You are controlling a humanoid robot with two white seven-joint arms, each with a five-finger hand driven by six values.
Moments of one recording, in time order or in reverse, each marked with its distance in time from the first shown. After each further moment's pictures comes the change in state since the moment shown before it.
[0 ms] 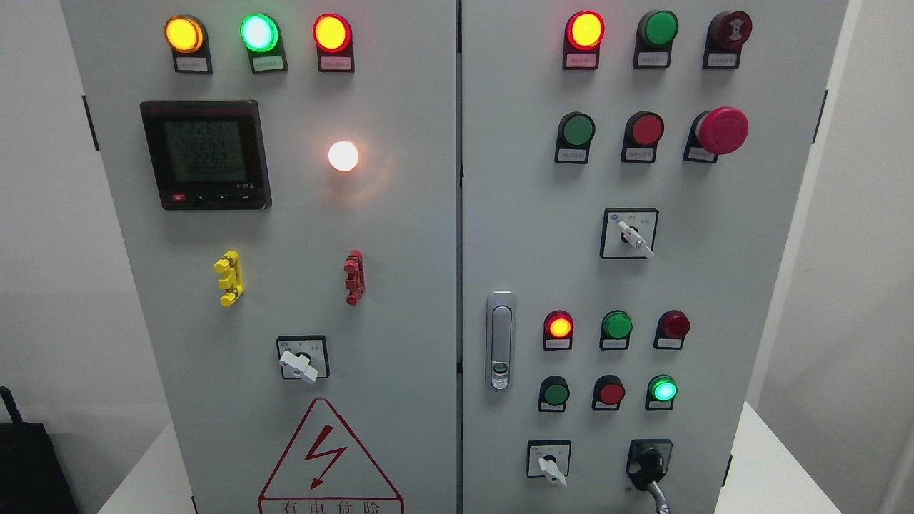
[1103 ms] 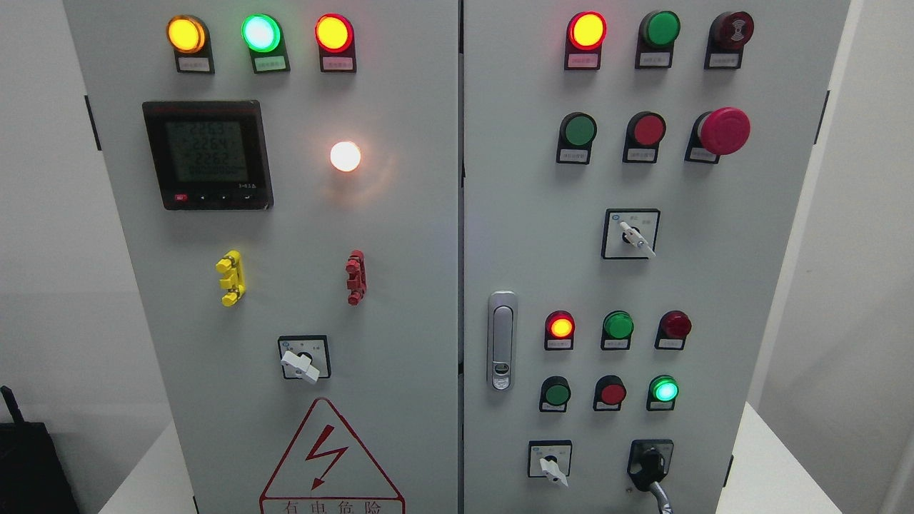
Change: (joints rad) left arm 0.000 0.000 0.000 0.000 0.000 0.000 0.000; right arm 0.000 -0.025 -0.001 0.000 -0.013 0.000 0.000
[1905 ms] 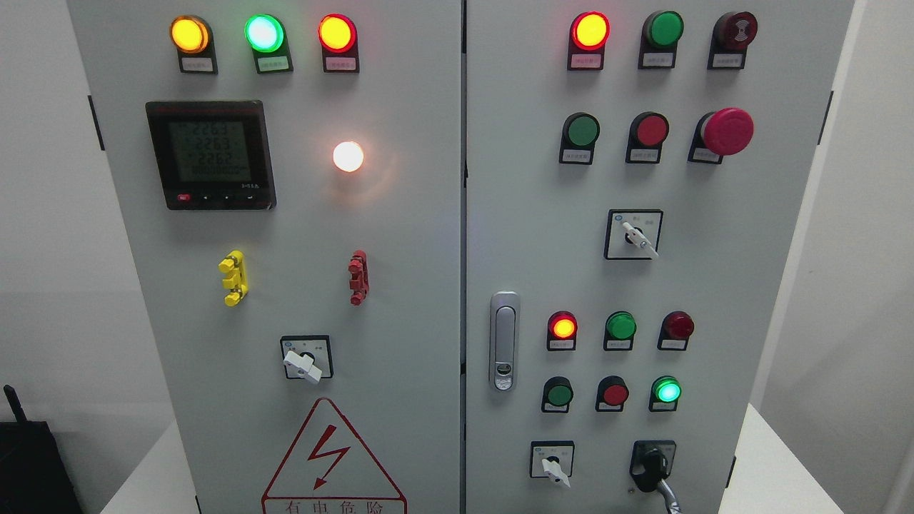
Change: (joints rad) left arm 0.000 0.000 0.000 0.000 0.000 0.000 0.000; right arm 0.000 -0.003 -0.029 -0.011 -0.018 -0.008 -0.002
